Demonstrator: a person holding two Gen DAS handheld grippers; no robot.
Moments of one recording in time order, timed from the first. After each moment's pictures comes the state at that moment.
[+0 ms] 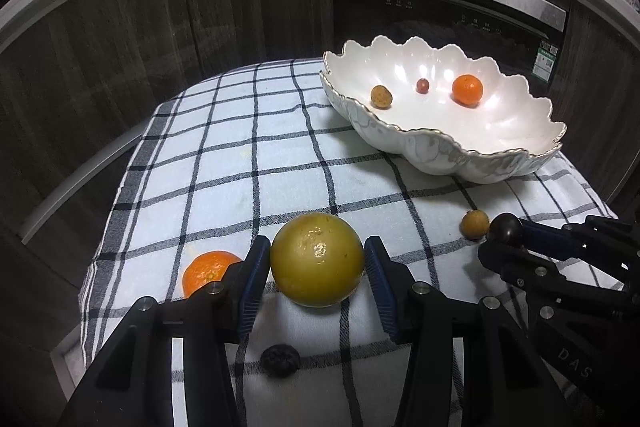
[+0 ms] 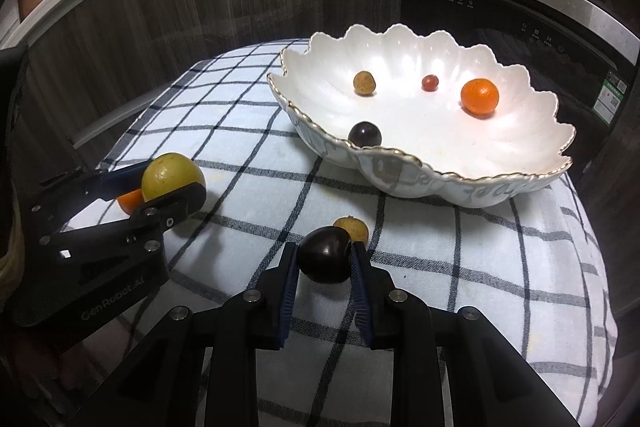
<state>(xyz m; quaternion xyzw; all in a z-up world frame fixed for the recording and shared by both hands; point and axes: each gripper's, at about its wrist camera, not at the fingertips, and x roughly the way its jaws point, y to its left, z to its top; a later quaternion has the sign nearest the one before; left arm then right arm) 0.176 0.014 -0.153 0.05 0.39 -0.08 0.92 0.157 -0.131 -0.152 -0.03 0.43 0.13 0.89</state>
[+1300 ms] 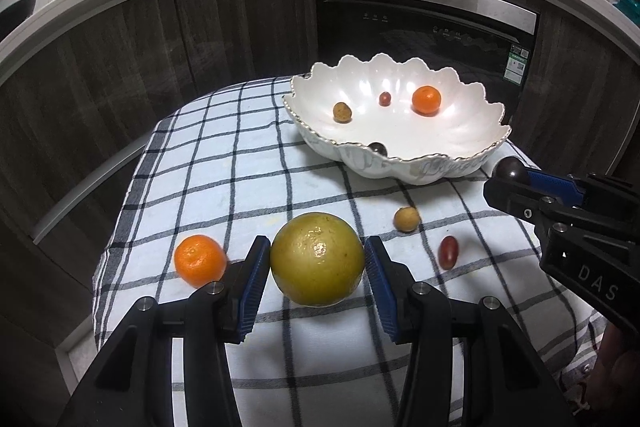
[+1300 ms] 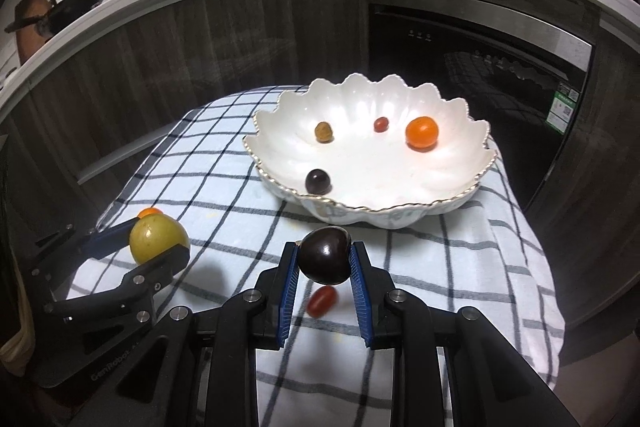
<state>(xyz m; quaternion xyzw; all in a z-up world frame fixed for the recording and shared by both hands) 0.134 -0.024 -0.117 0.06 0.38 -0.08 0.92 0.128 -0.173 -0.098 0.00 0.38 0.10 0.92</state>
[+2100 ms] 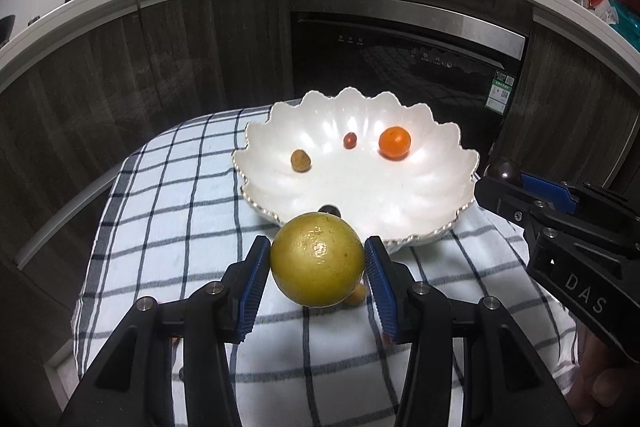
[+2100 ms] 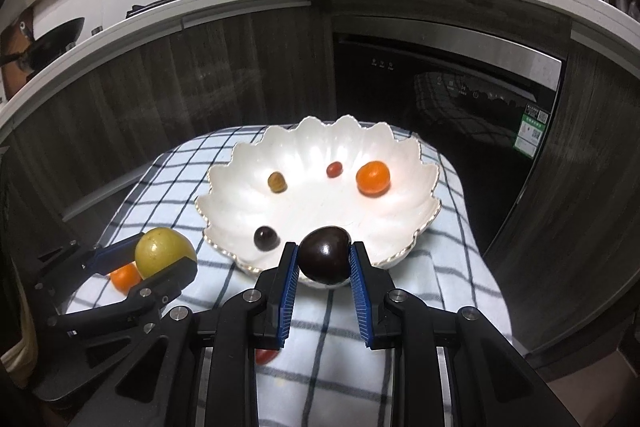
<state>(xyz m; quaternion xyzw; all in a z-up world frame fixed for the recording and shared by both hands) 0.178 -0.068 -0.083 0.04 0.37 -0.11 0.92 0.156 -0.217 -0.068 0.01 0.35 0.07 0.94</state>
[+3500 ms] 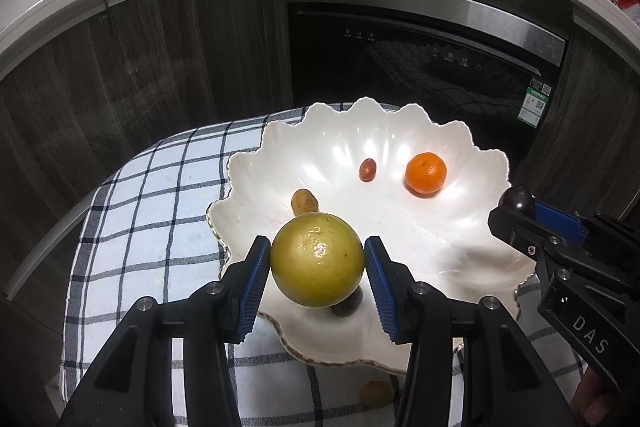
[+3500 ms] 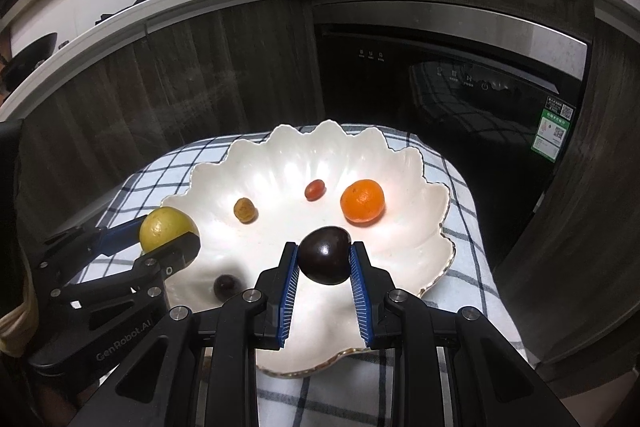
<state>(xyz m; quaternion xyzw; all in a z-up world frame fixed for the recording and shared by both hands) 0.273 -0.083 -0.105 0.05 0.38 -0.11 0.92 0.234 -0.232 -0.094 0.04 0.36 0.06 0.93</state>
